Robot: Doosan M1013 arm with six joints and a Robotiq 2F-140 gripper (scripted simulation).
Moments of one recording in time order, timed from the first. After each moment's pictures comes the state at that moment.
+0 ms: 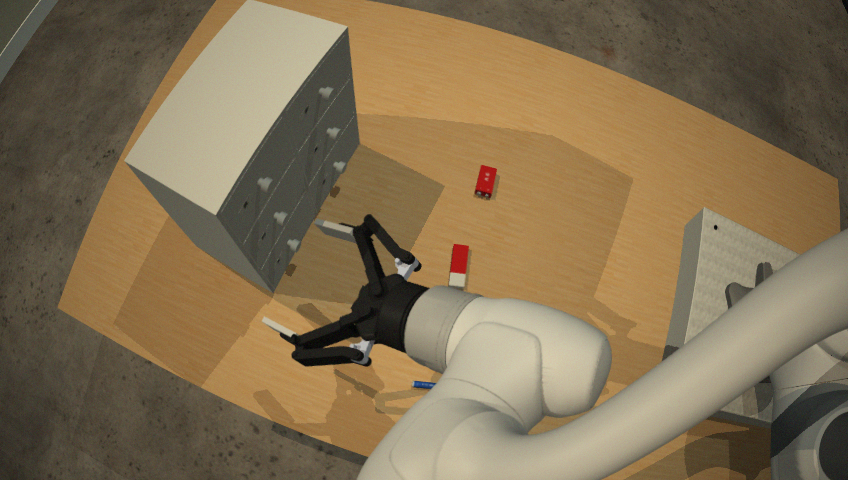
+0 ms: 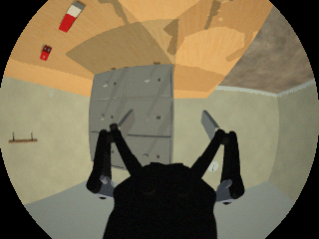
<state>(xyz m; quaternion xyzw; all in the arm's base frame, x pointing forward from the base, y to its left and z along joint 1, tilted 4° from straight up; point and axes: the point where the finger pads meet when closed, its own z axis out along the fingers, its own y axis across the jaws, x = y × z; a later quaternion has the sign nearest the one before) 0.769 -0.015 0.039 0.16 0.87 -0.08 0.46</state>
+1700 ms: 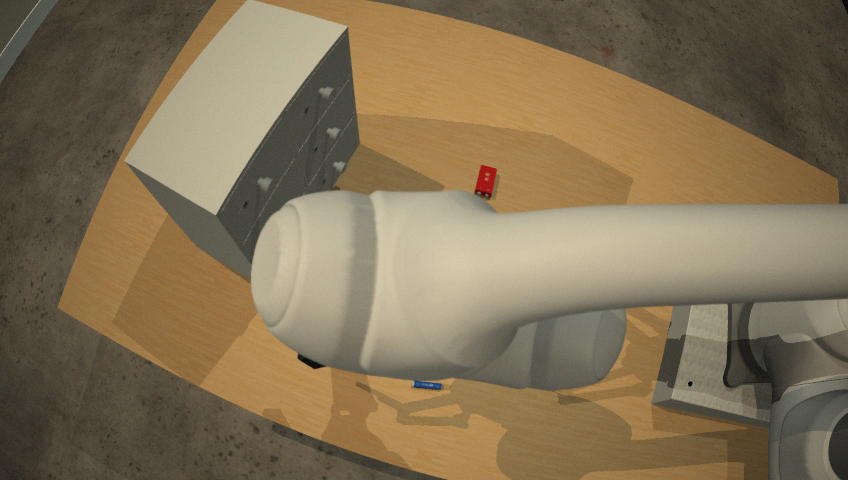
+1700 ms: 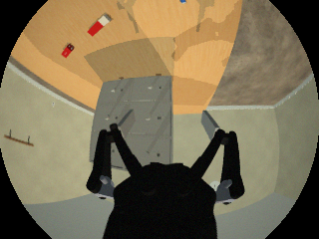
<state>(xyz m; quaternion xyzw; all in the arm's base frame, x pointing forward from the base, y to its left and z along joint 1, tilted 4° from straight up) 0.745 -0.006 0.067 0.16 0.92 -0.05 0.35</state>
